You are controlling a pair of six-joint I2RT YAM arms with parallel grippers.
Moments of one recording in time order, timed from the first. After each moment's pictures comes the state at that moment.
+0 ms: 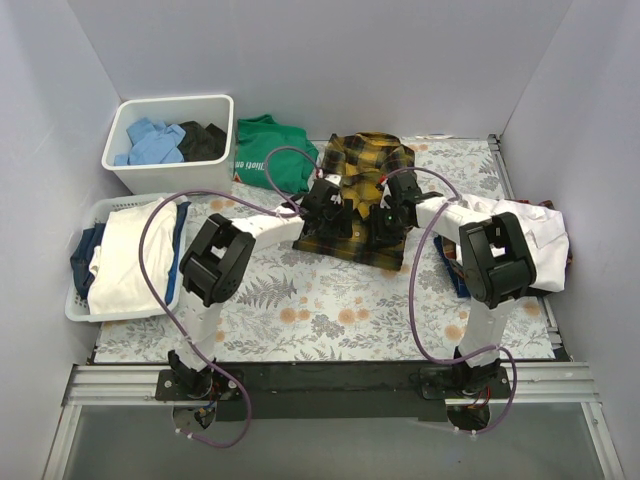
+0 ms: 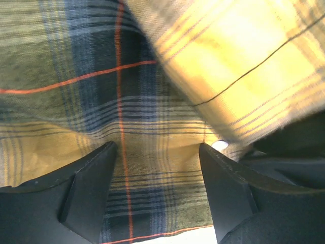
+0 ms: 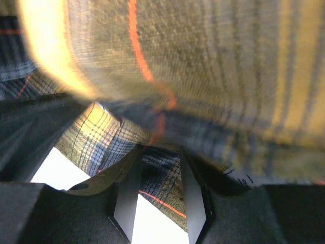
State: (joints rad) left arm -0.67 2.08 1.43 -0.15 0.00 -0.48; right arm 0.38 1.89 1.23 -0.45 -0.29 0.30
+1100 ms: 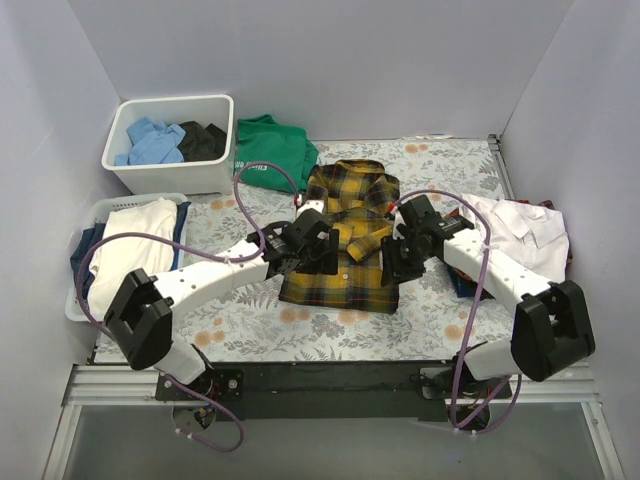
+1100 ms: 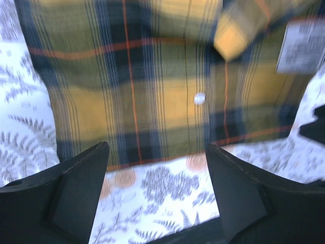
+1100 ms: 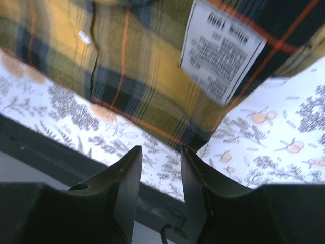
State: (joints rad) left arm -0.90 1.48 1.11 -0.57 -0.23 -0.67; right arm 0.47 1.35 0.96 -0.80 -0.30 0.28
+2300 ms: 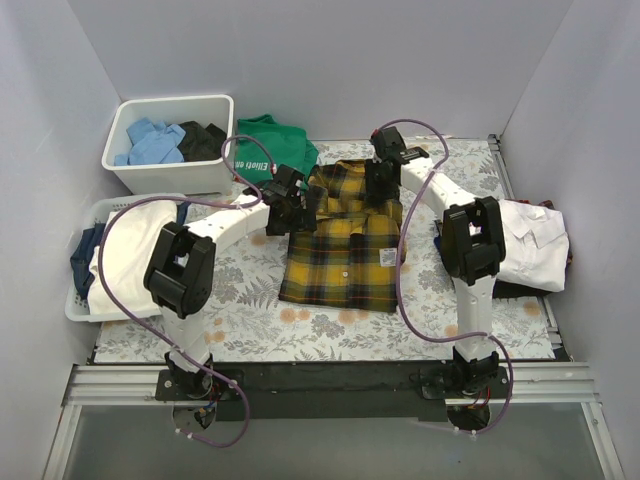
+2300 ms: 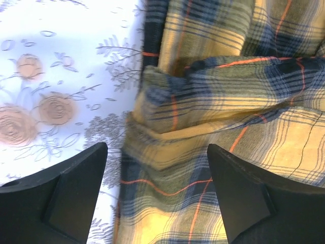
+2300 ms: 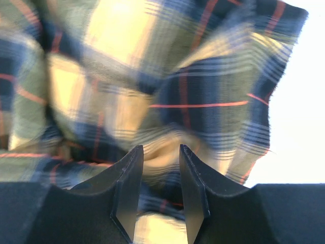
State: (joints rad) left arm -0.52 1.88 1.39 -0.51 -0.09 -0.55; right arm 0.40 2.13 1.82 -0.68 0.01 0.27
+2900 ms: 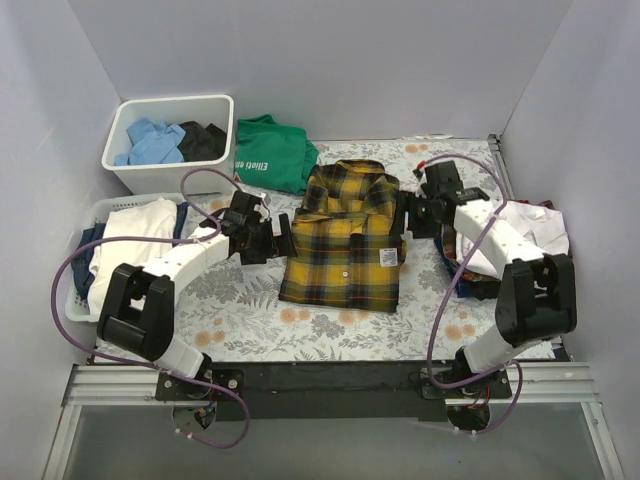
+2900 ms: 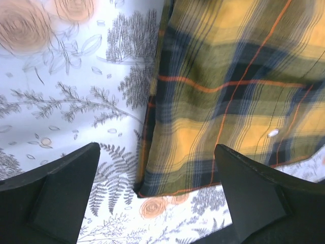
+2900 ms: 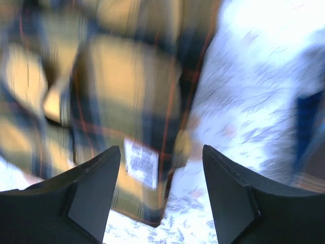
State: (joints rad) left arm -0.40 1.53 1.00 -0.44 0.17 -0.50; right arm 0.24 1.61 1.25 -0.63 -0.18 0.29
